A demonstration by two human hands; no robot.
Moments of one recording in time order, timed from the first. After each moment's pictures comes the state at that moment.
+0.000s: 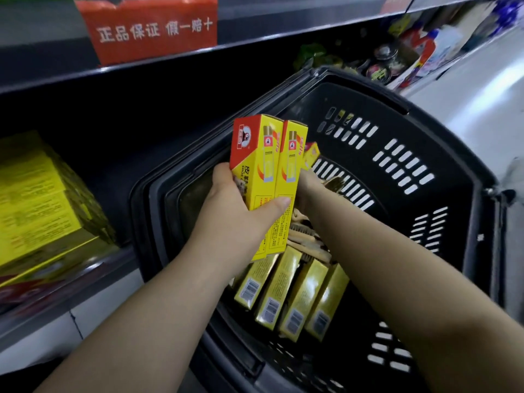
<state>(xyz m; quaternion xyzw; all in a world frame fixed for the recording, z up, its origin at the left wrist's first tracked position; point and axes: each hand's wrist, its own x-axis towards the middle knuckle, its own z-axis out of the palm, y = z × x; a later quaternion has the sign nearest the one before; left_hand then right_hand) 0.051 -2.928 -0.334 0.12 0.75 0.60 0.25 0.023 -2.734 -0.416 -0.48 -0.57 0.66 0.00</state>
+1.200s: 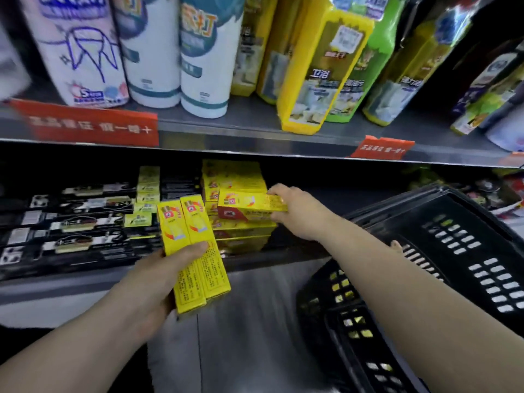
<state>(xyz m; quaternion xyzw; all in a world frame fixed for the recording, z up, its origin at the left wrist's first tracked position) 0.080 -3.234 -0.325 -0.27 0.54 0.76 0.25 -0.015 -3.015 -0.307 0.07 -0.98 0.11 -0.14</state>
